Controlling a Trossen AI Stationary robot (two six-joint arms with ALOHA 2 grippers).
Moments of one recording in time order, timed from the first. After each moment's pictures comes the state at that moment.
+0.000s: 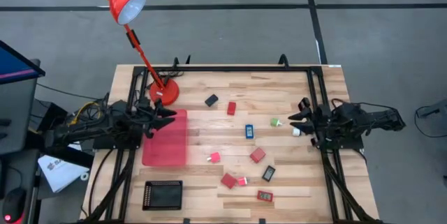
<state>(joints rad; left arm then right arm) 0.26 0.14 0.01 0.24 0.20 -0.46 0.14 0.01 0.09 0.20 0.05 0.16</state>
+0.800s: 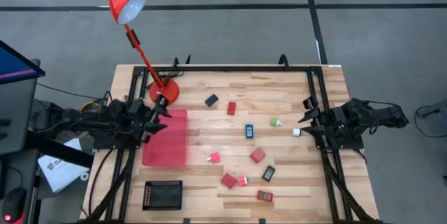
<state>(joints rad) 0.21 0.75 0.02 1.34 0.48 -0.26 0.17 0.14 0.21 0.28 -0.13 -0.05</state>
